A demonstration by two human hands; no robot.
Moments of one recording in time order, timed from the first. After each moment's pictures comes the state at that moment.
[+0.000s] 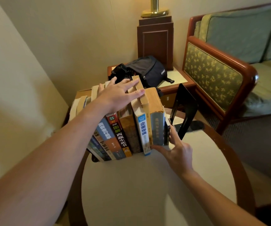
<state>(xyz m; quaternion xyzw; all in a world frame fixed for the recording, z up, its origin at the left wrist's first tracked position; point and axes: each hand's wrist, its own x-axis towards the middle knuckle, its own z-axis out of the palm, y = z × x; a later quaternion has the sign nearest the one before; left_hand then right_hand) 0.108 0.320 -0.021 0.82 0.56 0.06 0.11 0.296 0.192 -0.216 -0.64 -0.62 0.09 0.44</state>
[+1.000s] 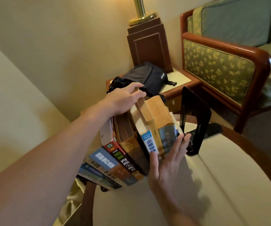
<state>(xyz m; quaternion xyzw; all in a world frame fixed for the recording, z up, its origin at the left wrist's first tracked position) 0.141 0.376 -0.011 0.81 0.55 0.03 0.17 0.188 0.231 -0.217 -0.63 -0.38 0.10 0.67</state>
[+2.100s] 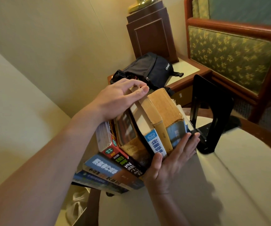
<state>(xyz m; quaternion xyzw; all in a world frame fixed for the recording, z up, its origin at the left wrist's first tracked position) 0.115 0.371 -0.015 0.85 0.48 0.08 0.20 0.160 0.265 -0.218 -0.66 -0.30 0.02 0.69</state>
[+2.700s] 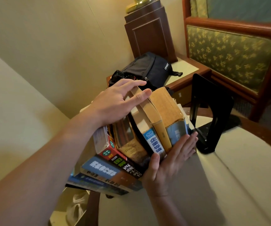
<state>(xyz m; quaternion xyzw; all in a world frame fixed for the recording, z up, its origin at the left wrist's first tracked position) 0.114 0.369 -0.018 0.87 0.46 0.06 0.16 0.158 0.268 -0.219 -0.65 -0.31 0.01 0.70</state>
